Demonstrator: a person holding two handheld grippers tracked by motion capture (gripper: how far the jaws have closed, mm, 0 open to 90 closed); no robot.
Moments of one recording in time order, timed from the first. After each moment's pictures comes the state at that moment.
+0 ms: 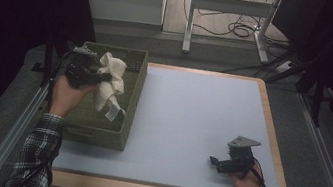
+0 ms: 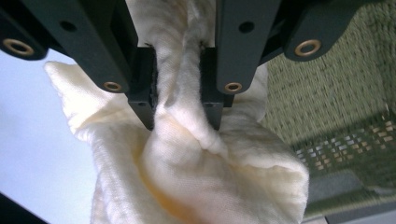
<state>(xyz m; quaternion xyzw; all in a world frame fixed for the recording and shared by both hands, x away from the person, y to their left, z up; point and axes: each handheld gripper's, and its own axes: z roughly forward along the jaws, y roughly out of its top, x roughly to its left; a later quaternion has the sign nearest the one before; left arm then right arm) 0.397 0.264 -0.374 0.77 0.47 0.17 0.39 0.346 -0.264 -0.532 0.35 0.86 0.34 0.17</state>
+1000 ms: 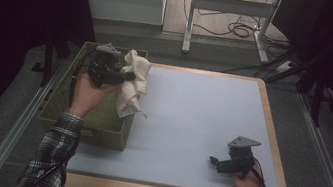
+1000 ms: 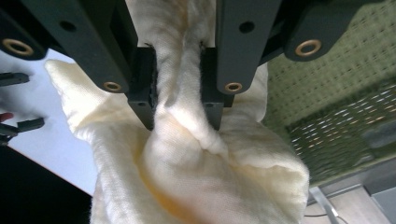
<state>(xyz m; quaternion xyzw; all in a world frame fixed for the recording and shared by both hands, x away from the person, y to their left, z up) 0.401 0.196 -0.356 0.79 0.41 0.15 0.43 0.346 -0.264 -0.532 0.35 0.86 0.34 0.17</state>
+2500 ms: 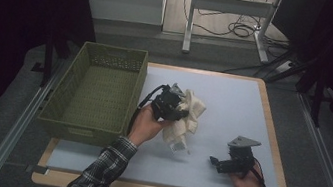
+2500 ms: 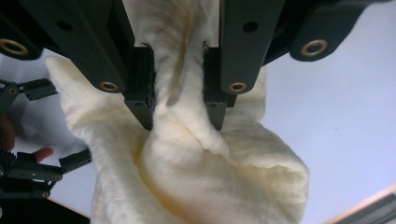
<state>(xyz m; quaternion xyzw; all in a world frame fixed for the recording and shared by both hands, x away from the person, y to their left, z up) 0.397 0.027 -0.435 0.85 0.33 0.10 0.40 0.346 -0.264 -0.532 0.35 0.86 0.34 0.17</state>
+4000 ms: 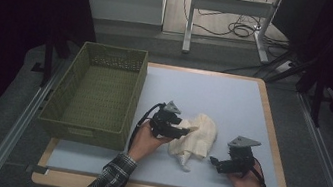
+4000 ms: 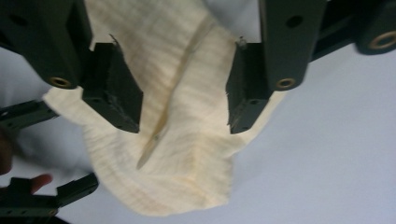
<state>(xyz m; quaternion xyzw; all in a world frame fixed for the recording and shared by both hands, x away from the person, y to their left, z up) 0.385 0.035 -0.498 0.84 0.34 0.08 0.43 0.346 -0.264 -0.532 0.35 0.86 0.34 0.17</state>
